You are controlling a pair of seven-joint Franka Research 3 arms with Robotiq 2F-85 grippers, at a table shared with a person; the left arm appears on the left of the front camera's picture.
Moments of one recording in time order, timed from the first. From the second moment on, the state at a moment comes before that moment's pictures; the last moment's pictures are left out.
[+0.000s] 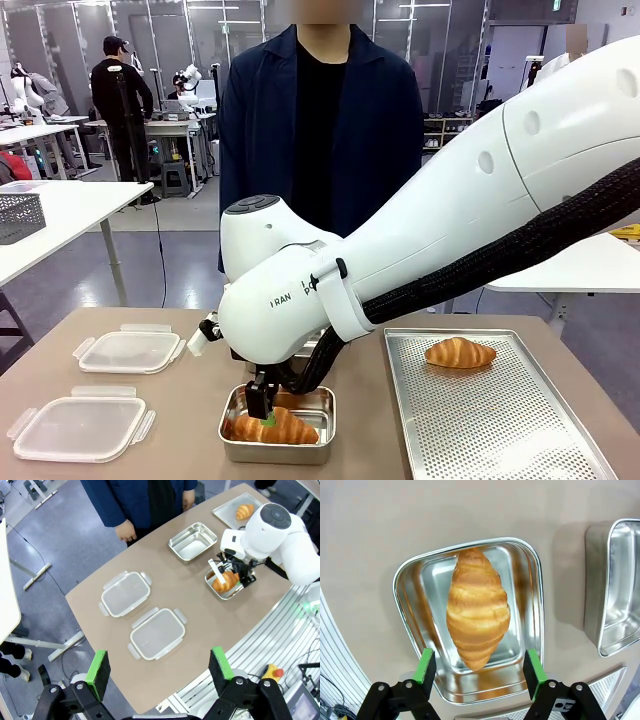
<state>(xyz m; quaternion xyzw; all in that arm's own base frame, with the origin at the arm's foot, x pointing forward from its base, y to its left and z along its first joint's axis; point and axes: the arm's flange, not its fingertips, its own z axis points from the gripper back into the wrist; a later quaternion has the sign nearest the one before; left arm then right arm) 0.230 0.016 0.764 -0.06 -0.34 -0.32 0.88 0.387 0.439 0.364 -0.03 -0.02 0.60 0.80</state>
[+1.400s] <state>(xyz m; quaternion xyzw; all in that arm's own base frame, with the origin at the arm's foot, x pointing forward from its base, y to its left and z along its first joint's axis) 0.229 0.016 0.764 -0.06 -0.34 -0.32 0.88 0.399 0.142 0.572 0.04 -0.18 0.43 0.89</state>
